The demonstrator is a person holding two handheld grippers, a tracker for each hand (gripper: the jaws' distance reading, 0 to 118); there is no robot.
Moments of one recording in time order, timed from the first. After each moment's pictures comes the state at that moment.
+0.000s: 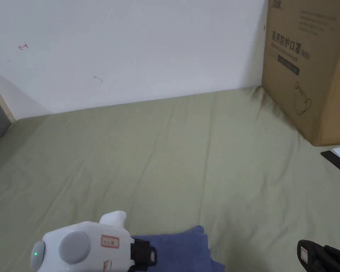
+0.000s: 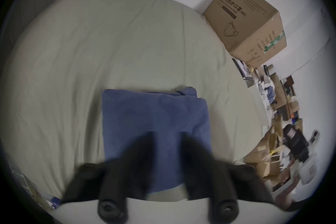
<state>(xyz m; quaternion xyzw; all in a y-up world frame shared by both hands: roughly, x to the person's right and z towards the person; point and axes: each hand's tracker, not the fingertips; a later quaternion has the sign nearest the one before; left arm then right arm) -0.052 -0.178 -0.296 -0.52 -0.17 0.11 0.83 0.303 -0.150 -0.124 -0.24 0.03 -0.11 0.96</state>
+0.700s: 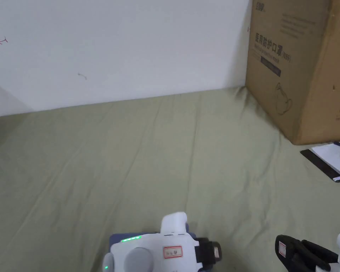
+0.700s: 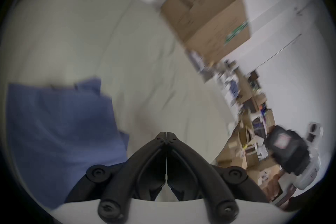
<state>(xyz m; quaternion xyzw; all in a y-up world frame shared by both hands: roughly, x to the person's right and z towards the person) 0.054 -0.196 -0.274 -0.43 -0.34 0.21 0.81 0.302 -0.139 -0.116 -0.23 0.05 -0.15 0.96</state>
